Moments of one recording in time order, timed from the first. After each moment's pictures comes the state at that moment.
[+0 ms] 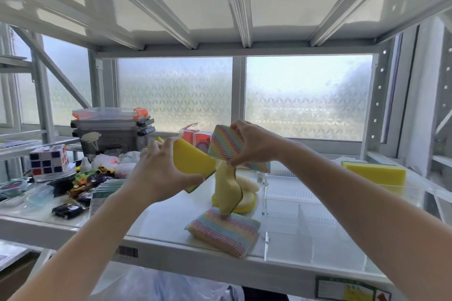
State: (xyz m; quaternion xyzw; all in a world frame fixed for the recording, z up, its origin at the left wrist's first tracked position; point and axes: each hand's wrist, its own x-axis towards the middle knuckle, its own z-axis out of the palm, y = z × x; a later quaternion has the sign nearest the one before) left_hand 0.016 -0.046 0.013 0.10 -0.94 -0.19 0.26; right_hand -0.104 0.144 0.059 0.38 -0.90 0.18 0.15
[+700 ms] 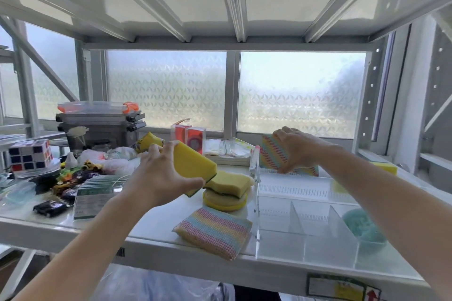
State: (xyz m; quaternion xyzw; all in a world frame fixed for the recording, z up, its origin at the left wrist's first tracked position) left_hand 0.005 -0.033 -0.001 0.09 -0.95 -0.20 0.24; right_hand -0.142 0.238 0.043 0.26 -0.95 -0.01 0.17
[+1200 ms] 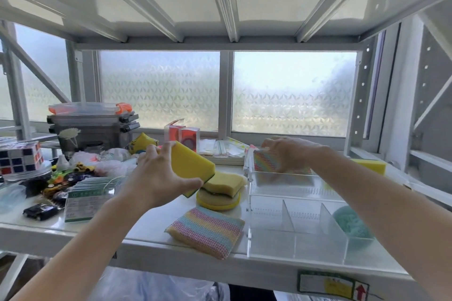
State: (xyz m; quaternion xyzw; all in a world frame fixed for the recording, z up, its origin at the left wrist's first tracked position) left_hand 0.004 -0.023 0.000 0.08 -0.95 -0.20 0.24; right_hand -0.138 0.237 0.038 0.28 -0.95 -0.01 0.11
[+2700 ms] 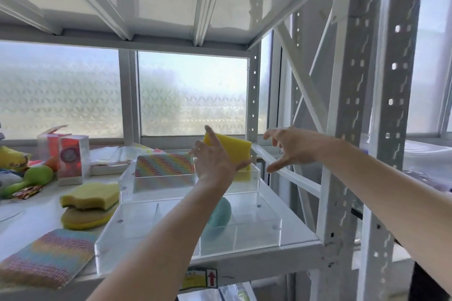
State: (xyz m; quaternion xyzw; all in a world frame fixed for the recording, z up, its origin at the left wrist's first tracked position) left_hand -0.093 0.302 0.008 0.00 -0.94 -0.26 0.23; right_hand -0.047 0.467 0.067 0.10 -0.99 0.03 0.11
